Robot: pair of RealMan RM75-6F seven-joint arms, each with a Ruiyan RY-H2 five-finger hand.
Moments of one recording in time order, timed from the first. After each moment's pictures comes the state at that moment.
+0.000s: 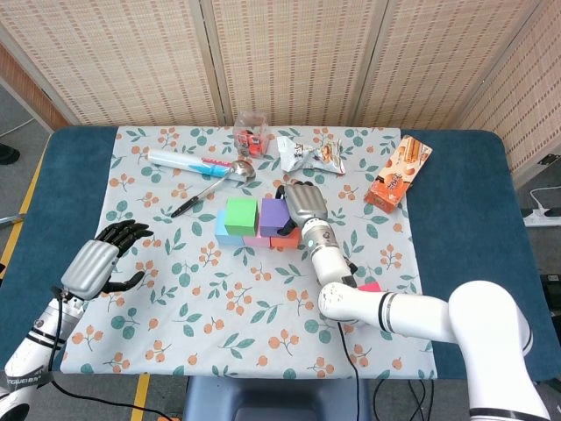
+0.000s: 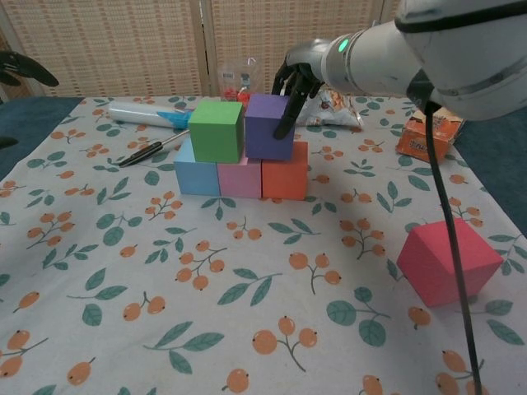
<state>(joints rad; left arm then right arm) -0.48 -1.10 -0.07 -1.63 1.52 1.20 -0.18 1.31 -1.59 0.32 -1.37 -0.13 0.91 -0.61</state>
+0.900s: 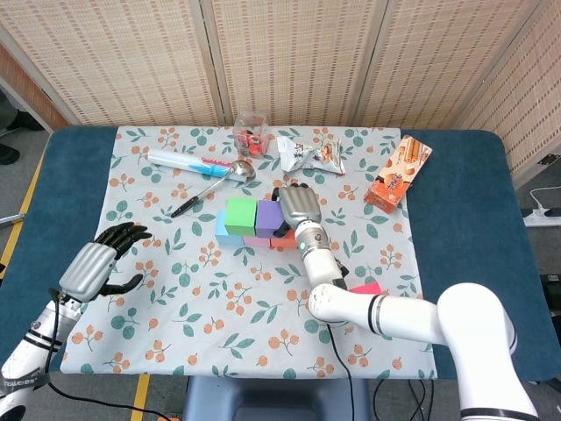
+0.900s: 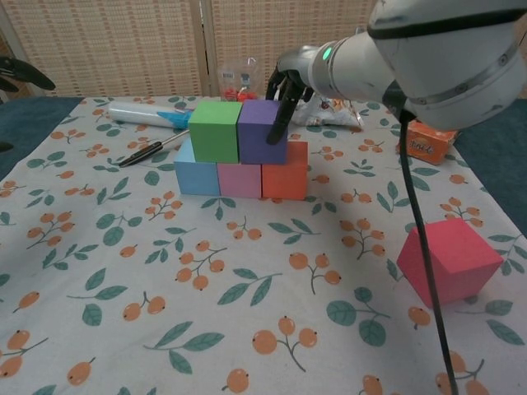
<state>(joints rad) -0.48 -1.10 -0.06 -1.61 1.54 1.20 -0.24 1.32 -1.64 0.36 -1.33 -0.10 0.94 -0.70</state>
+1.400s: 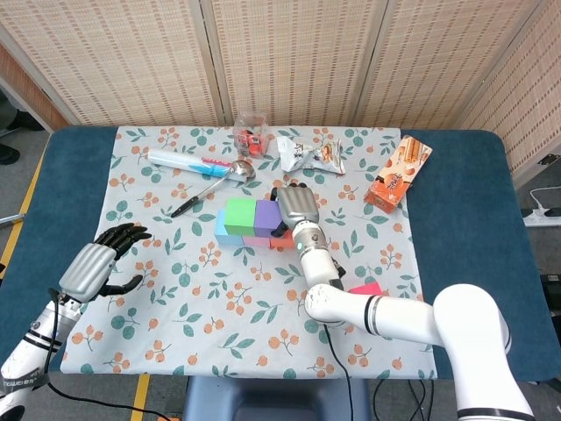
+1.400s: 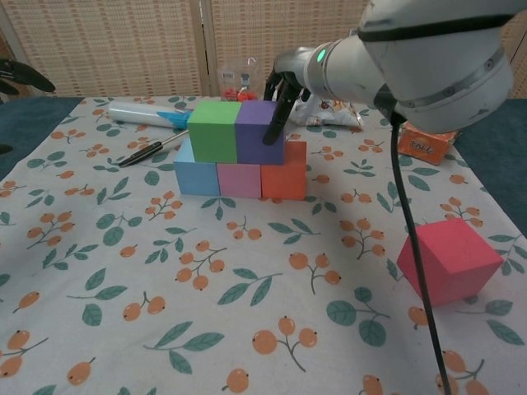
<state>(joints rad) -0.48 -1.10 -0.06 -1.60 1.55 1.20 -0.26 1.32 -1.67 0.37 -1.31 -0.10 0.95 -0.74</state>
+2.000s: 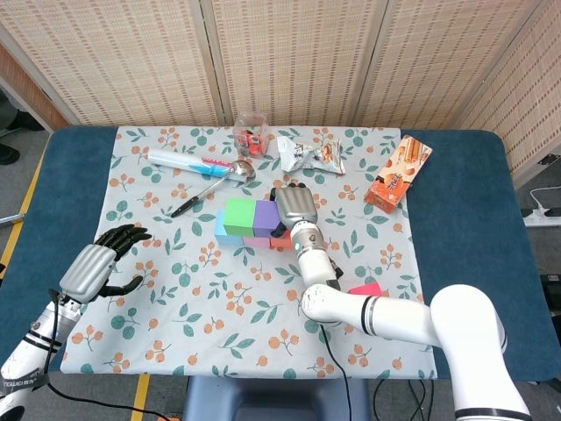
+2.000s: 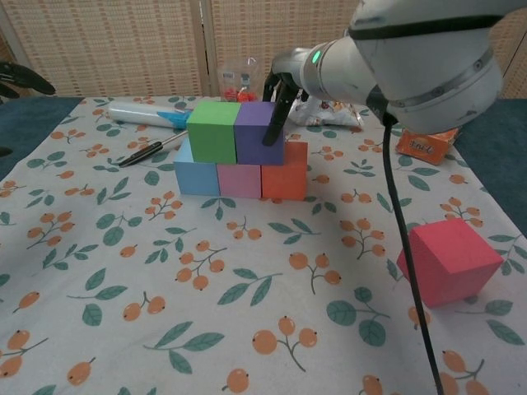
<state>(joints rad) -0.47 -1.11 -0.05 -1.59 1.55 1.20 -0.28 1.33 -1.68 0.39 -1.30 -0.09 0.96 -0.78</state>
